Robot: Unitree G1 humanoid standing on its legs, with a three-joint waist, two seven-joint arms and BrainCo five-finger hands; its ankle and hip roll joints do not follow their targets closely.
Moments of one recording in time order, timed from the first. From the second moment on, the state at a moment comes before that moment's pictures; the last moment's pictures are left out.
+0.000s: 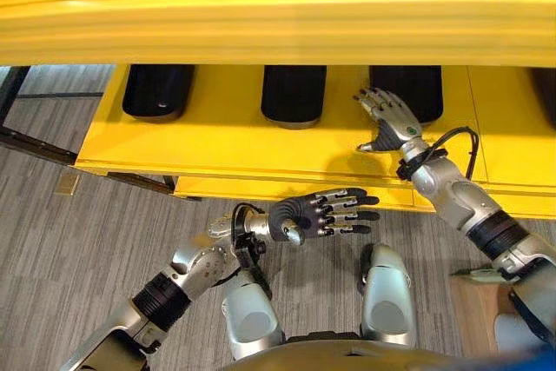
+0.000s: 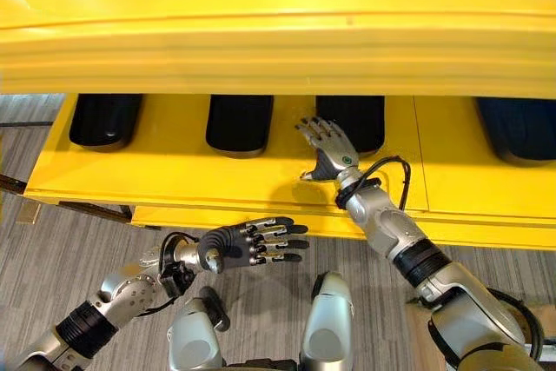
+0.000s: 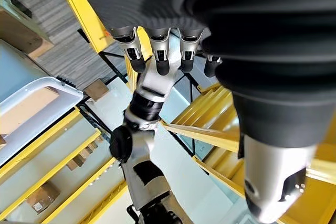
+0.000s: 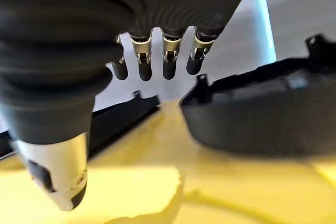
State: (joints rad) left arm -0.22 0.56 -0.55 -0.08 -1.08 0.16 -0.89; right arm -0.57 -0.67 0.62 0.28 -0.65 -0.03 -0.36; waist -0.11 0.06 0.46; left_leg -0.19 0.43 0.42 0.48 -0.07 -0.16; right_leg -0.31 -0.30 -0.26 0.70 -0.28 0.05
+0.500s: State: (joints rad) left arm -0.07 0.50 -0.44 -0.12 -1.13 0.08 -0.83; right arm -0.18 -0.68 0.35 -0.01 -0.57 -0.17 -0.55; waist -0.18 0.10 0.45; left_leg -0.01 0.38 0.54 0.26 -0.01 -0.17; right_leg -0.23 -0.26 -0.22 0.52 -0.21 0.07
